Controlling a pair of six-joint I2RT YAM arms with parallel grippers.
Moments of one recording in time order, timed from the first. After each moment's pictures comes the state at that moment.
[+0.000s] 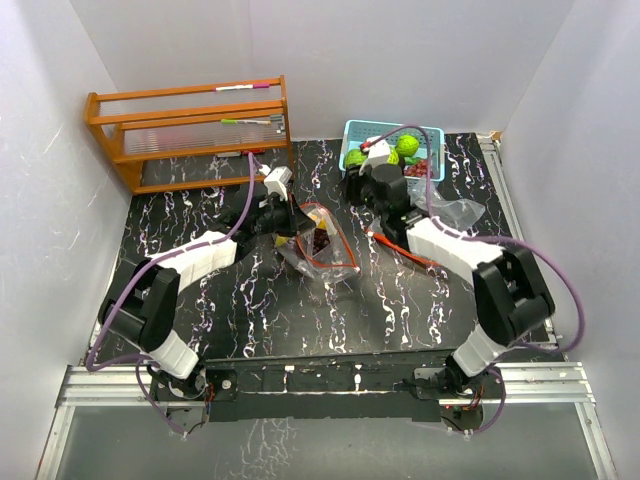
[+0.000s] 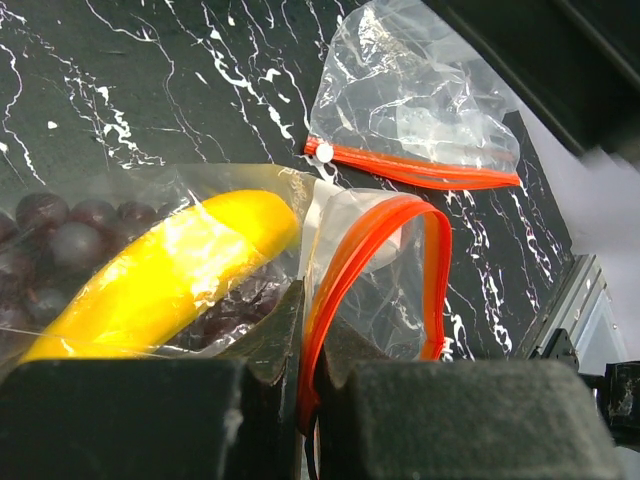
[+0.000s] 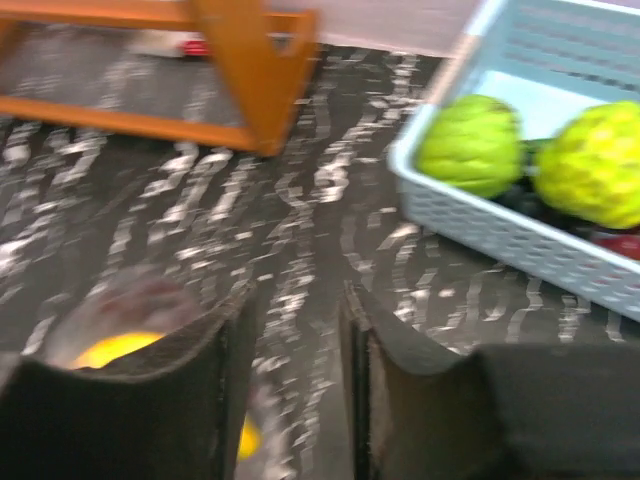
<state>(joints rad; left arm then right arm) -0.48 1.59 0.92 0.23 0.41 -0.51 0.46 1.66 1.10 0.31 0.09 0.18</state>
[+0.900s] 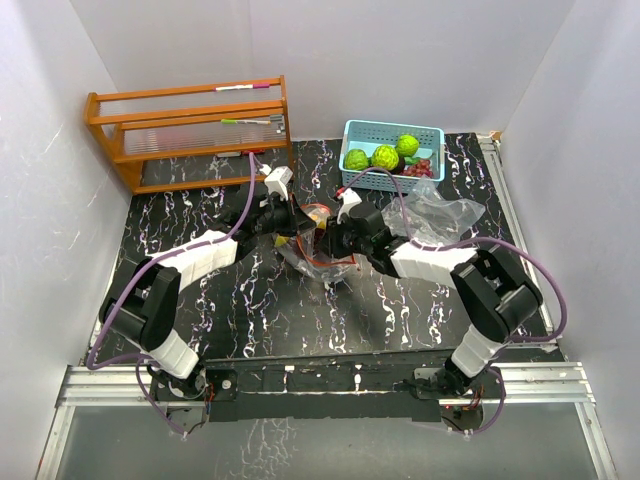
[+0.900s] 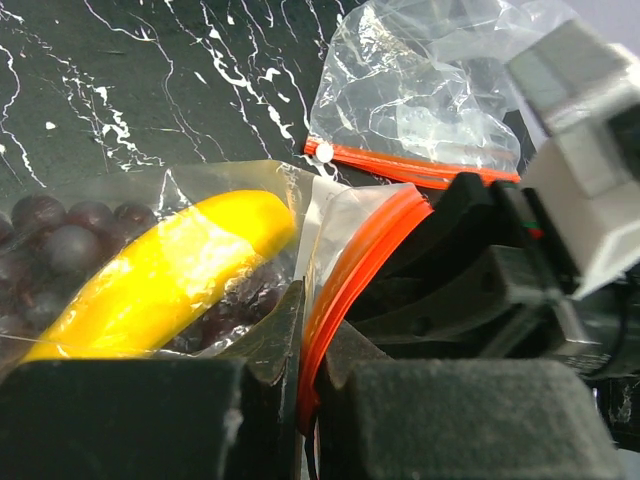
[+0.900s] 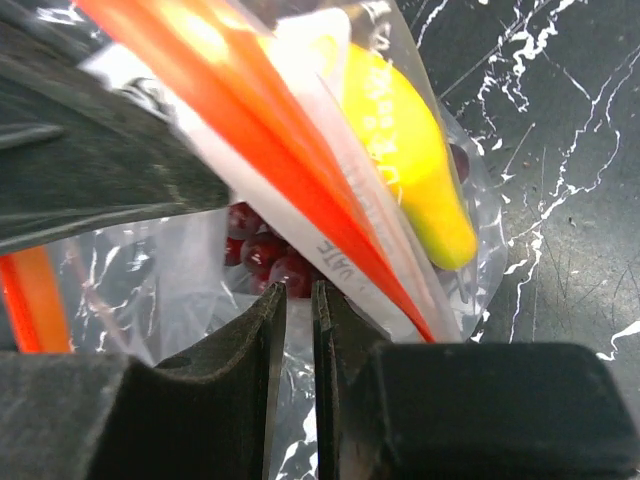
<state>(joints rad) -0.48 1.60 0.92 0.23 0.41 -0.50 0.63 1.65 0.87 0.28 -0.20 0.39</state>
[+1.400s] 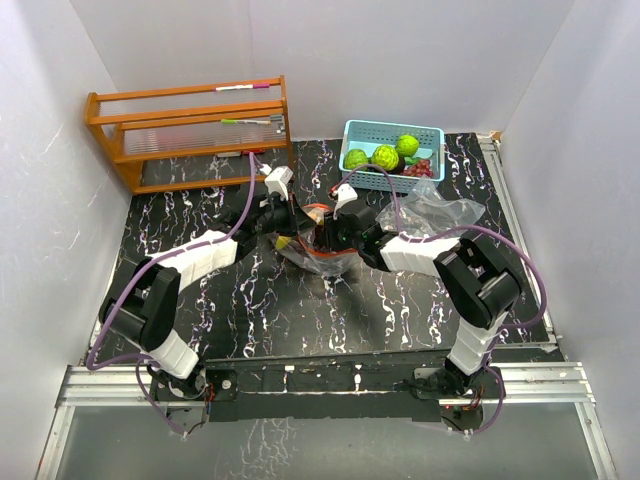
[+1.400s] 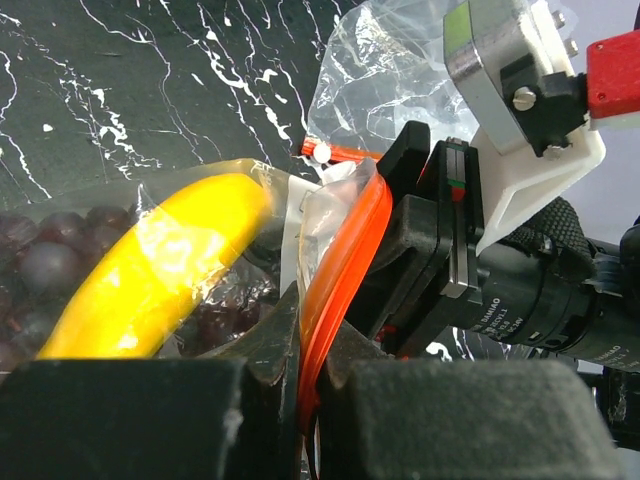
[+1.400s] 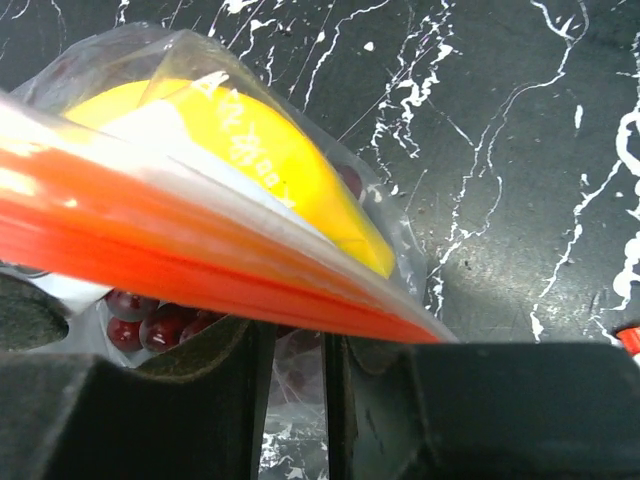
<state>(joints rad) -0.48 1.60 0.92 0.23 0.42 -0.50 0.64 1.78 0.95 0.28 -0.03 0.30</state>
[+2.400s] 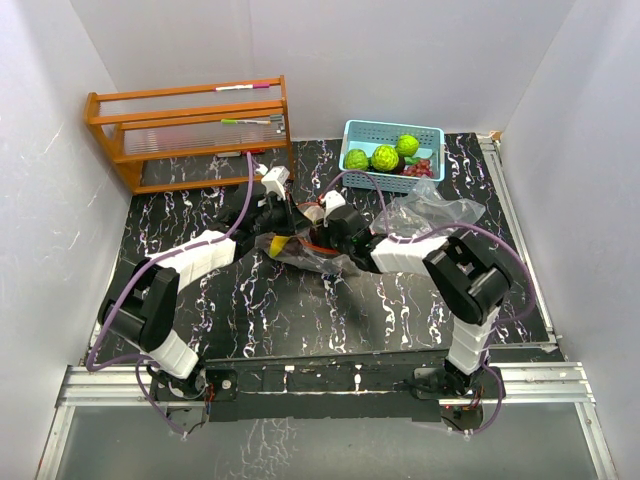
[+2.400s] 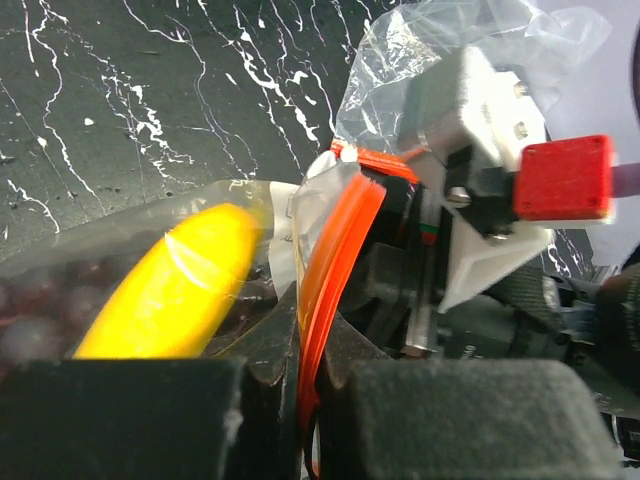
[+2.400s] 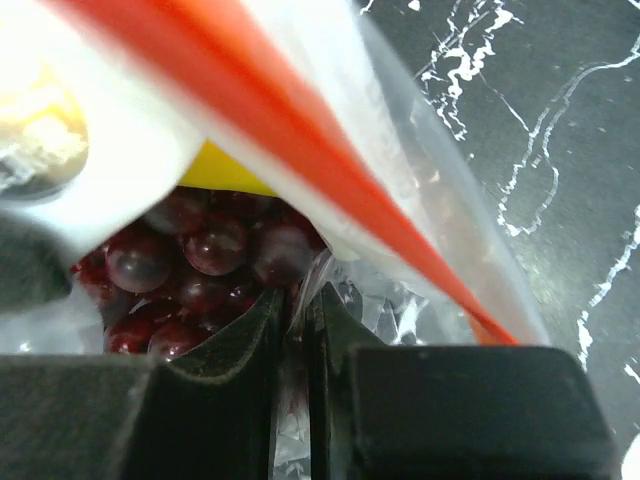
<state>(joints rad) -0.47 1.59 0.92 0.21 0.38 -0.49 0.69 1.86 0.99 0.27 0.01 0.24</state>
